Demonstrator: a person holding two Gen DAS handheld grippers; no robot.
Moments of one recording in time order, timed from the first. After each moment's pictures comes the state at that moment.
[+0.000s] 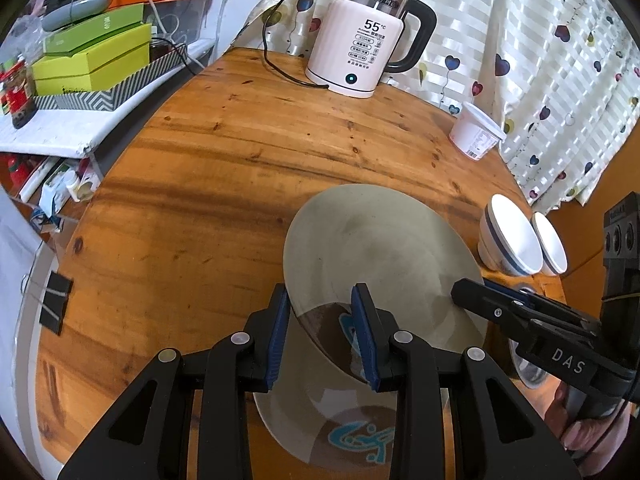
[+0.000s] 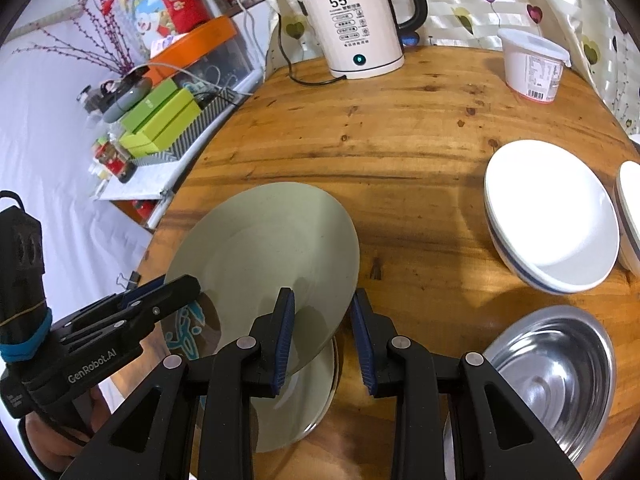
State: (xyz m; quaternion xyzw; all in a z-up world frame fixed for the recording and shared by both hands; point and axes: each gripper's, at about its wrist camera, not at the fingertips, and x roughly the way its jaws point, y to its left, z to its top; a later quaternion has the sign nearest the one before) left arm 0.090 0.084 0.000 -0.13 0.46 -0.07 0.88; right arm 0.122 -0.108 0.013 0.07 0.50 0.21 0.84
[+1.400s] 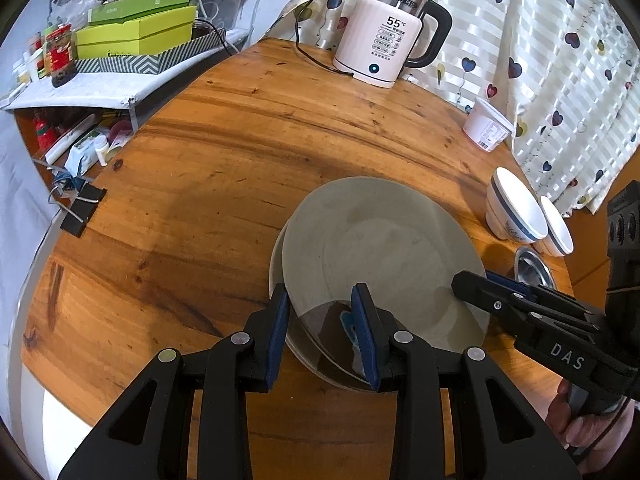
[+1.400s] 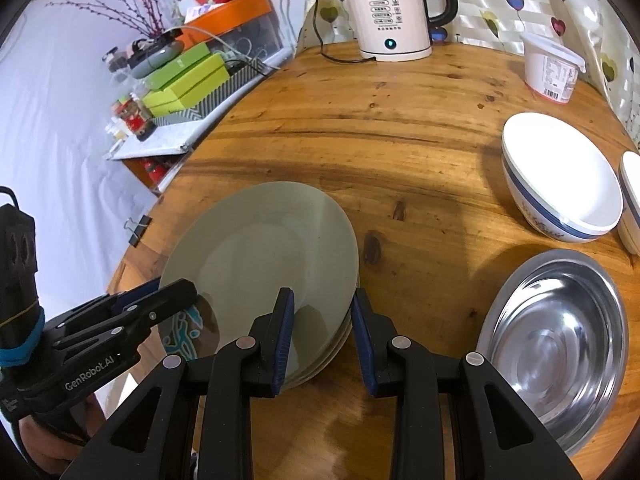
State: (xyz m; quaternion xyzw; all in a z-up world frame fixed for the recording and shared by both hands) left arm 0.028 0.080 -0.018 -0.15 0.46 -0.02 0.88; right arm 0.078 -0.098 0.000 0.03 0.50 0.24 0.83
